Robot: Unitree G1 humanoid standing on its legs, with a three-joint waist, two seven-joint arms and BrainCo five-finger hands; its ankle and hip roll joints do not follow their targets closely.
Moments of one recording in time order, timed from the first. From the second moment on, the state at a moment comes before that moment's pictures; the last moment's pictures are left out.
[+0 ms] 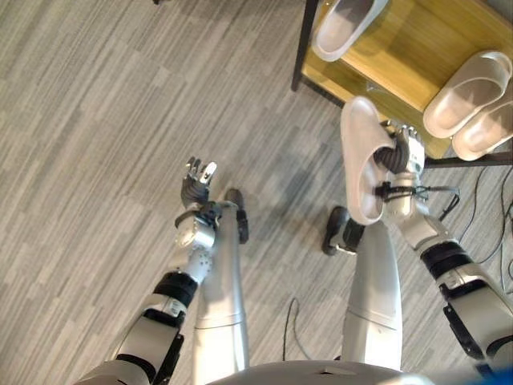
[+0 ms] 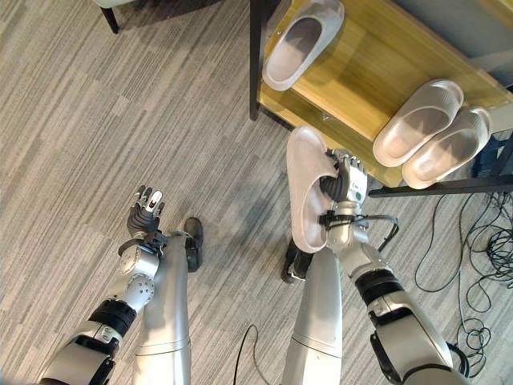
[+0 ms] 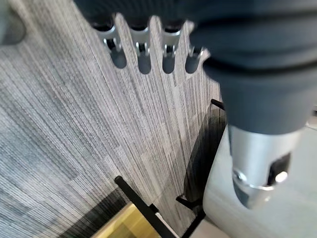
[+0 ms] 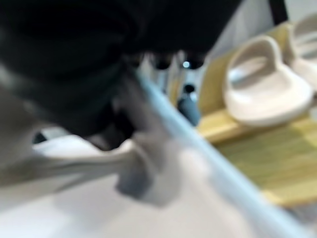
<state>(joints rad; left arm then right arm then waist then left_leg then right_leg) -0.38 0.29 -0.24 0.59 -0.97 -0.39 0.20 -0.64 -0.51 0.32 0.62 -0.27 -0.13 -0.72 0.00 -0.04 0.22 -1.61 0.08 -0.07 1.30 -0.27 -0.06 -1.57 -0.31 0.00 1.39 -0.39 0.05</state>
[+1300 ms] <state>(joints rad) -0.20 0.42 -0.50 0.50 -0.92 -0.35 0.08 -1.48 -0.81 0.52 1.48 0.44 -0.21 -0.59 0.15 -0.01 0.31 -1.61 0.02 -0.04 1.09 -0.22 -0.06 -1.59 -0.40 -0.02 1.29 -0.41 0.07</state>
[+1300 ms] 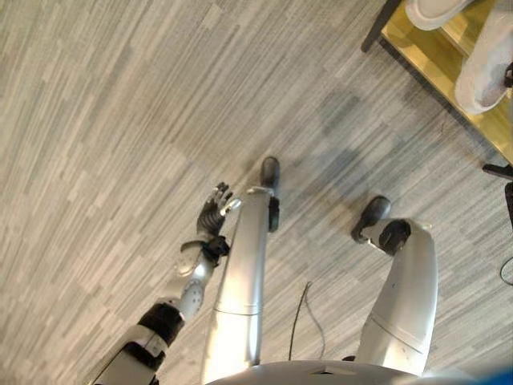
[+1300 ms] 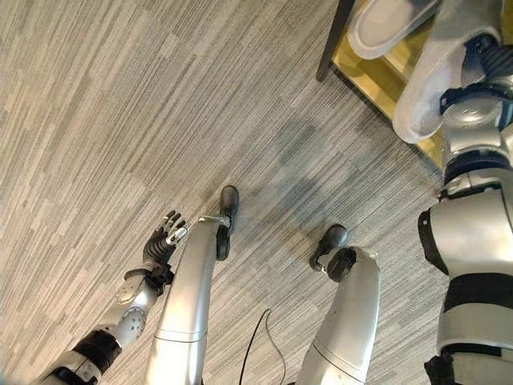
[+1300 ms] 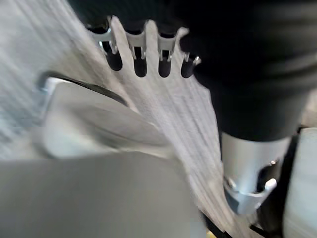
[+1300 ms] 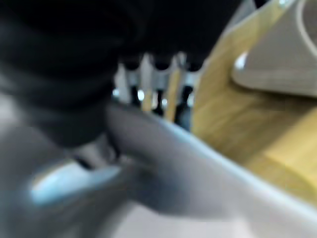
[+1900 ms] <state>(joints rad) -0.23 0.40 -0.51 0.60 -0.87 -0.37 0.05 -1.38 -0.76 0.42 1.34 0.59 -0.30 -0.57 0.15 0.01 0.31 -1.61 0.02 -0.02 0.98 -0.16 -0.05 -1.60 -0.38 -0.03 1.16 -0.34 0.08</state>
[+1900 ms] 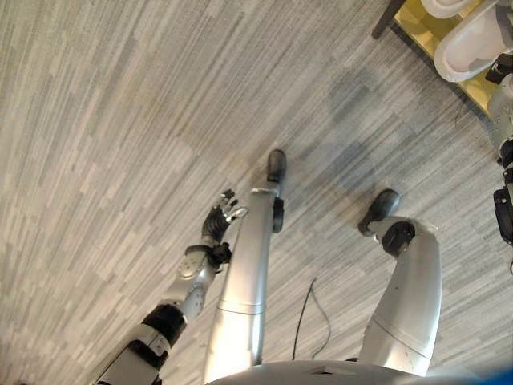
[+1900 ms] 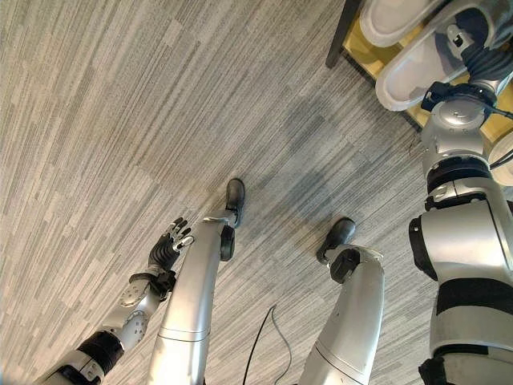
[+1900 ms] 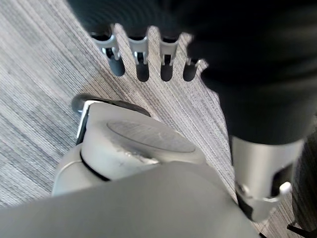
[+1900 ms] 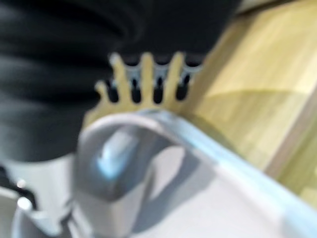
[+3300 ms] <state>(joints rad) -0.40 0.35 -0.35 0.68 -0.85 -0.40 0.09 -0.88 -0.68 0.16 0.67 0.15 -0.38 -0.77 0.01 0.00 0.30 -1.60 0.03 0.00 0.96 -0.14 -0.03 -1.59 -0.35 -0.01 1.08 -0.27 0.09</state>
